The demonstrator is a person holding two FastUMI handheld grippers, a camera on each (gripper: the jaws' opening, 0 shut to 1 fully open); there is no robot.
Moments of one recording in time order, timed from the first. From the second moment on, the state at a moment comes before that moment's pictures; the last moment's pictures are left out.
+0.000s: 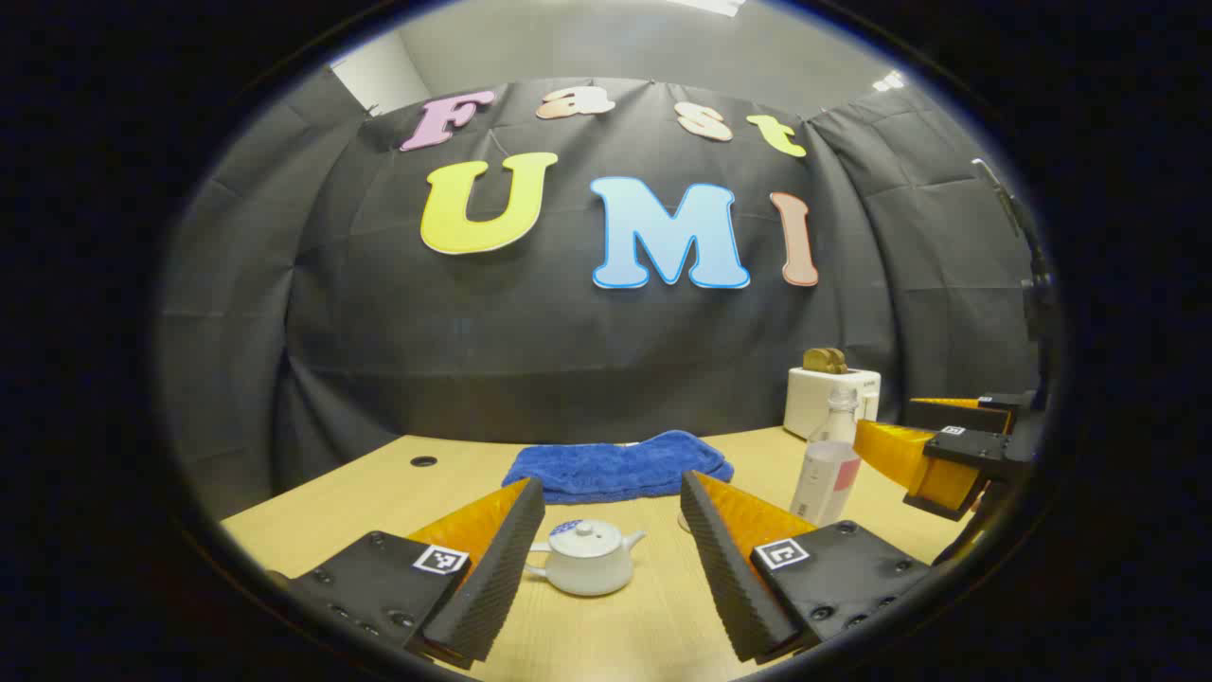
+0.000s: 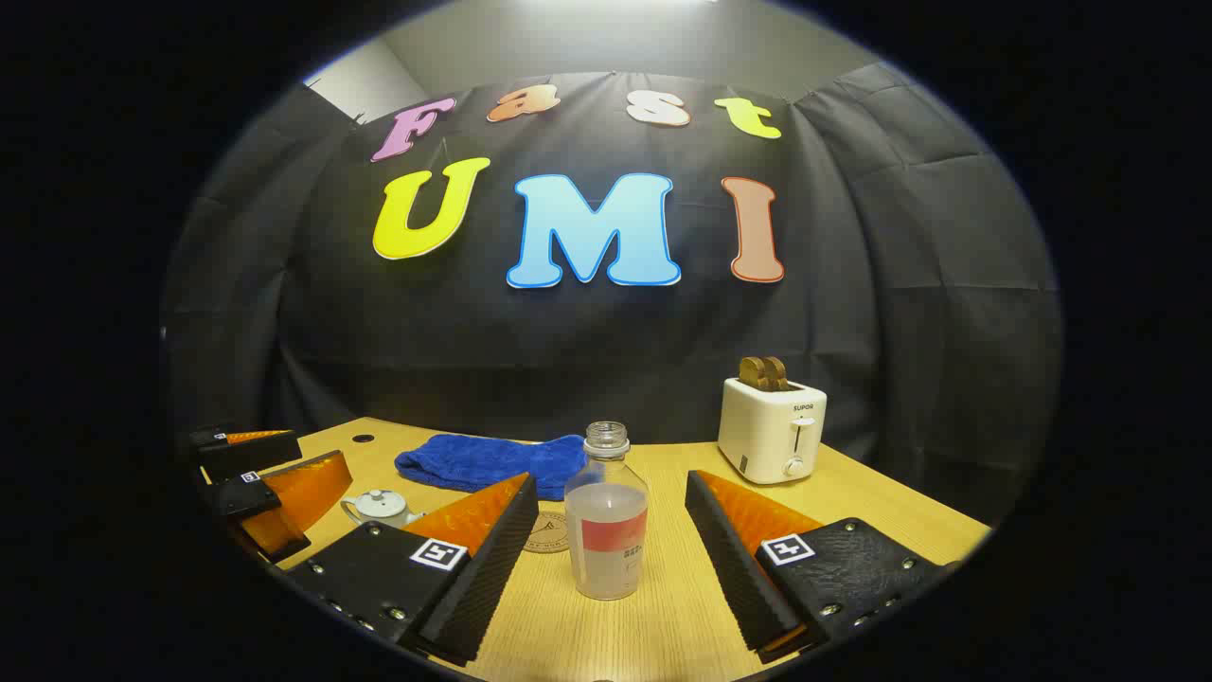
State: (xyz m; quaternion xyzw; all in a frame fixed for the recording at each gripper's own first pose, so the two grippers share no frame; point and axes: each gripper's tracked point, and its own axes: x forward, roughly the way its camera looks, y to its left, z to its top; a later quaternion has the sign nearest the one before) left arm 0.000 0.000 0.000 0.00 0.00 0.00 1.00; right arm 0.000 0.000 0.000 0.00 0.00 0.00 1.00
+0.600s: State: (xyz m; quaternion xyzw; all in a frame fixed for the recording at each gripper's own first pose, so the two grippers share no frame) left arm 0.012 0.007 -0.011 -0.01 0.01 0.01 1.00; right arm 0.004 0.000 -0.007 0.00 0.01 0.00 1.00
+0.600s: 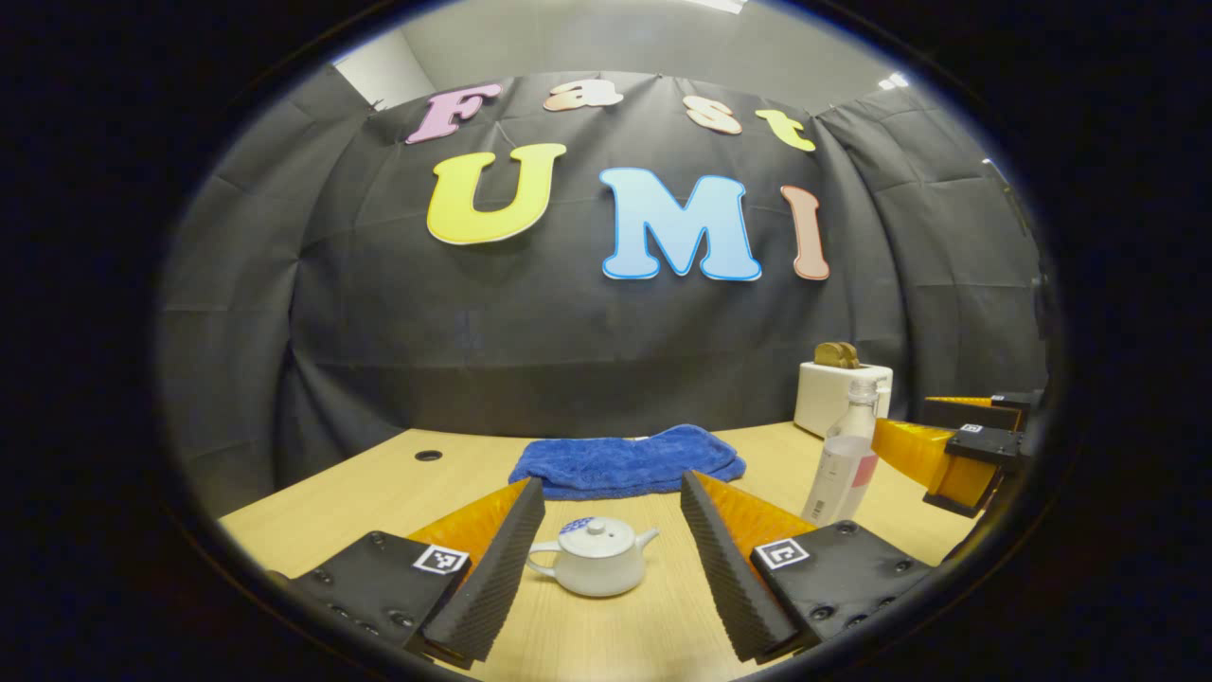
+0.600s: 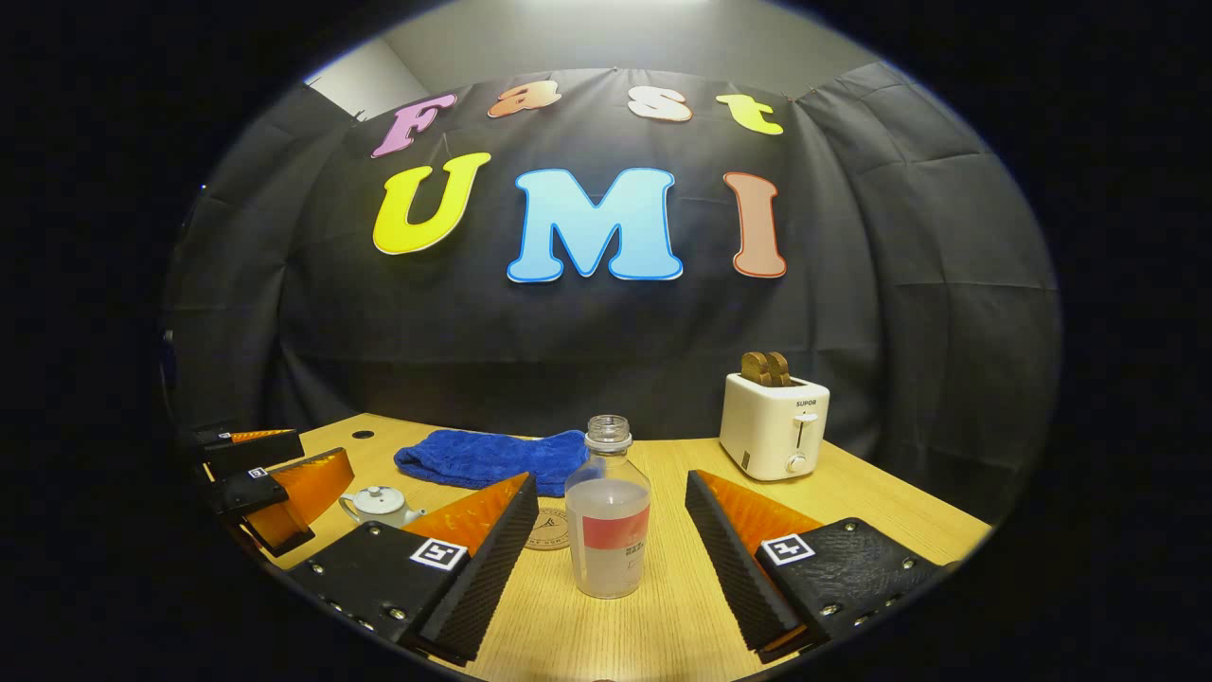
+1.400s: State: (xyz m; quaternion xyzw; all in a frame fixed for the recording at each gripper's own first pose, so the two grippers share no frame) left arm 0.084 0.023 -0.069 -0.02 0.08 0.00 1.00; right arm 0.014 -0.009 -0.032 0.00 0.04 -0.01 1.00
